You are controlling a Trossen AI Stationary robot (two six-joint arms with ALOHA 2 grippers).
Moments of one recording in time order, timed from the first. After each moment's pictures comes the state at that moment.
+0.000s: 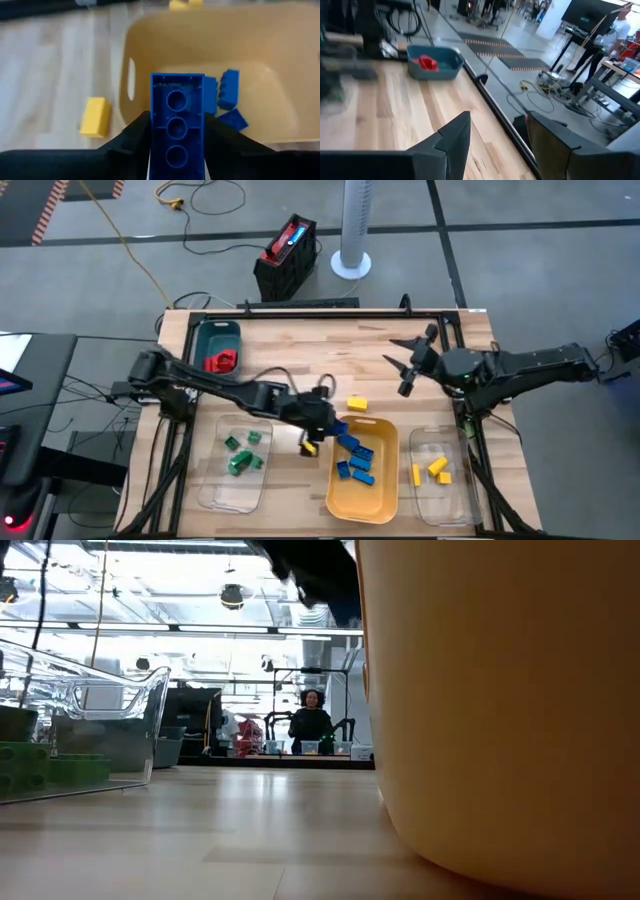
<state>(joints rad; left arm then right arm) -0.20 1.70 1.32 -0.24 -0.09 0.05 0.15 0.85 0.83 -0.26 0.71 -0.14</state>
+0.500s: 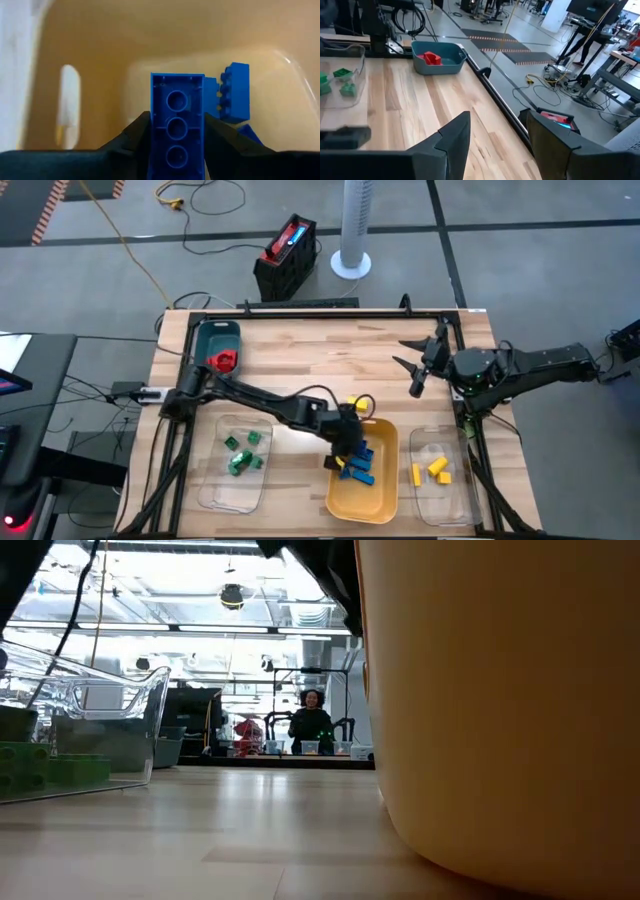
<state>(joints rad) -0.20 2.08 1.64 -0.34 0.00 0.09 0.18 0.75 0.83 -0.39 0.71 -0.06</state>
